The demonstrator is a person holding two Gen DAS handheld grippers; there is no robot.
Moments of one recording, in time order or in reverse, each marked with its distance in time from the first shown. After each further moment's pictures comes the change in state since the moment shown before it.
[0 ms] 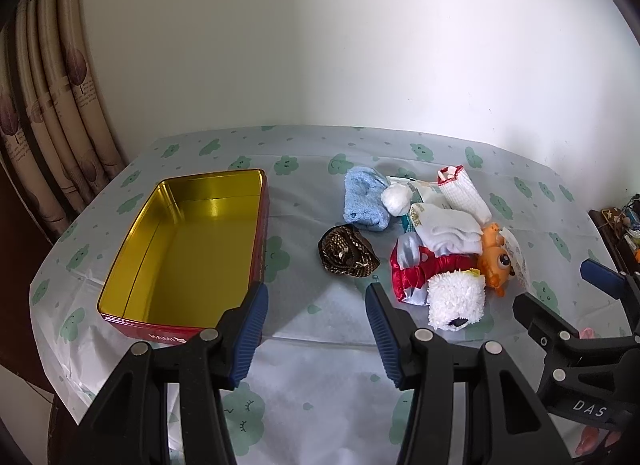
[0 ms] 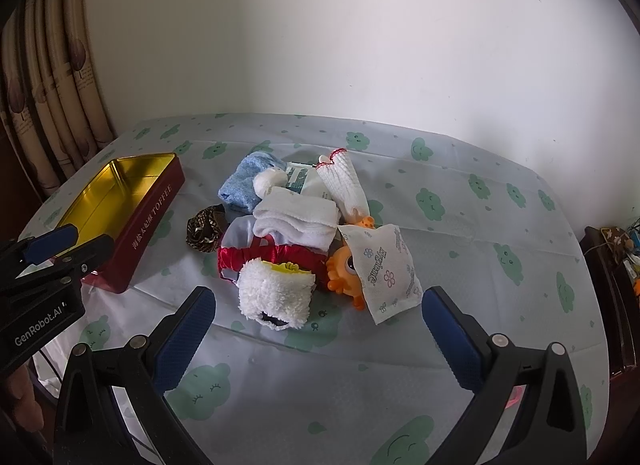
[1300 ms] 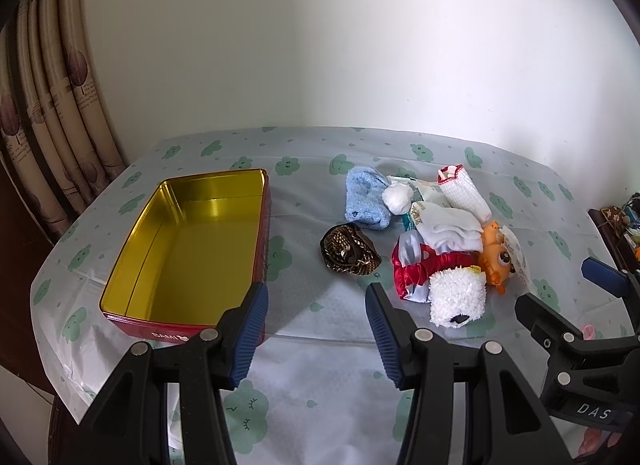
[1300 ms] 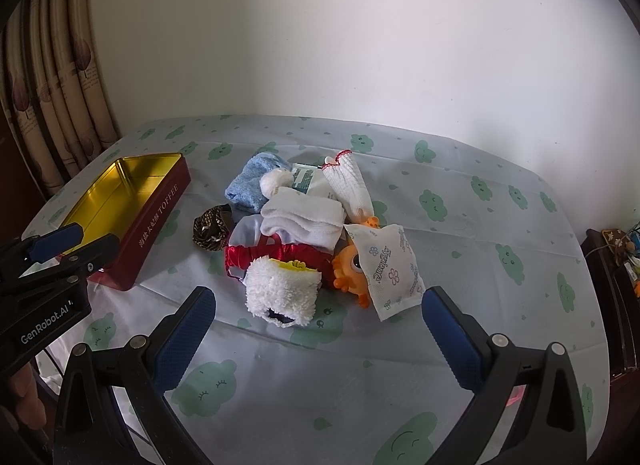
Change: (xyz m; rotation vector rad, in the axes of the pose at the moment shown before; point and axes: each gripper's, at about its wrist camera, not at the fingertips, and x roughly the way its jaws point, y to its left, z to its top) left arm -0.003 0.002 -0.002 0.000 -0.006 0.002; right arm -0.005 0.001 -0.001 0.003 -0.004 0.013
